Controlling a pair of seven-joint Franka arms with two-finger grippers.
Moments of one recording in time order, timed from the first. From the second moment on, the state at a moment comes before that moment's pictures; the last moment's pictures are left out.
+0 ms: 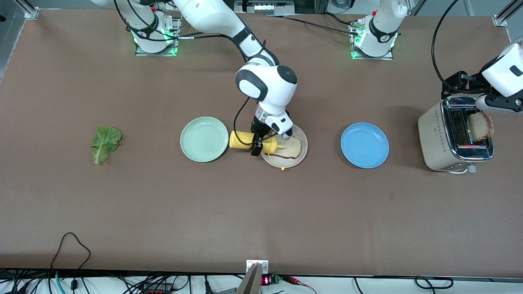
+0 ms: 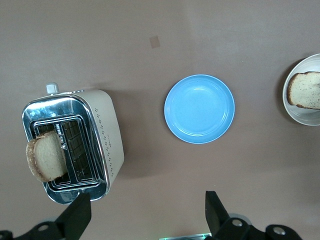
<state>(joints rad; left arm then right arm) -0.08 0.00 0.07 -1.61 0.03 1.51 0.13 1.02 0.87 -0.20 -1.32 -0.45 2.10 -0.45</state>
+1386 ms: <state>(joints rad) -0.08 0.00 0.07 -1.61 0.03 1.51 0.13 0.82 0.67 -0.24 -1.23 -0.10 2.01 -0.69</state>
